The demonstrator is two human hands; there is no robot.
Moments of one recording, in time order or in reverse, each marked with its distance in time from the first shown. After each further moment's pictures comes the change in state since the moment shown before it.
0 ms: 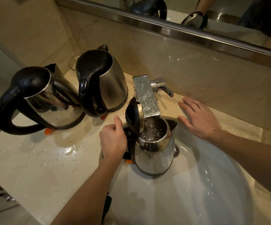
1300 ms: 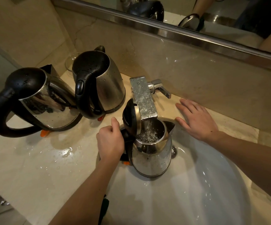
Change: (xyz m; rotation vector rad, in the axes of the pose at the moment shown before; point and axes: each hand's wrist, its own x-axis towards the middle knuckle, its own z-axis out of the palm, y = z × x) left_hand 0.001 -0.001 -0.001 -0.006 -0.015 0.016; right_hand 0.000 0.001 0.002 -0.002 0.002 -0.007
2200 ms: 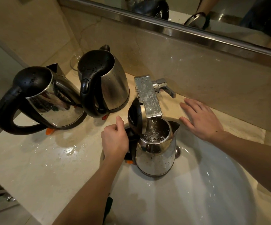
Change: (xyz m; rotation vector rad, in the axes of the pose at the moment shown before) left_hand -0.001 0.001 0.001 0.002 0.007 -0.009; right_hand 0.000 0.001 0.001 0.008 0.012 0.001
